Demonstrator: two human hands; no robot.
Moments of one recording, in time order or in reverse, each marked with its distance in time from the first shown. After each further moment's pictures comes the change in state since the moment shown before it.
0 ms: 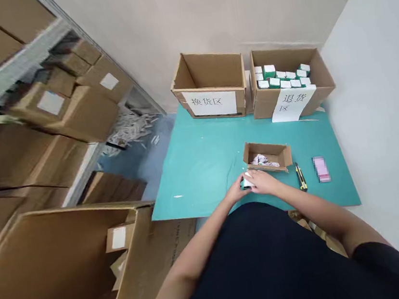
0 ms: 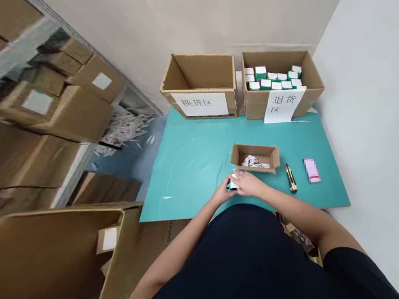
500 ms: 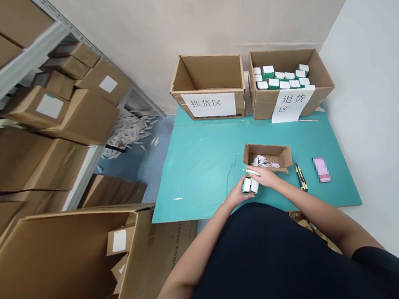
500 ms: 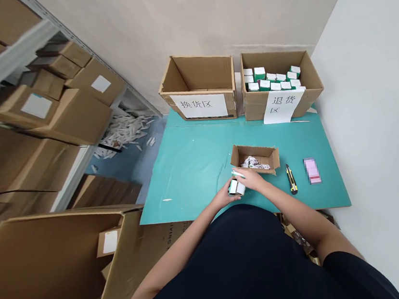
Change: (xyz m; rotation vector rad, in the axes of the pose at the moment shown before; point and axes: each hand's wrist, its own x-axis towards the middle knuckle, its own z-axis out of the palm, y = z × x) left_hand -0.013 0.010 -0.001 -0.006 -0.028 -0.076; right_hand 0.007 0.020 0.002 0.568 0.243 0.279
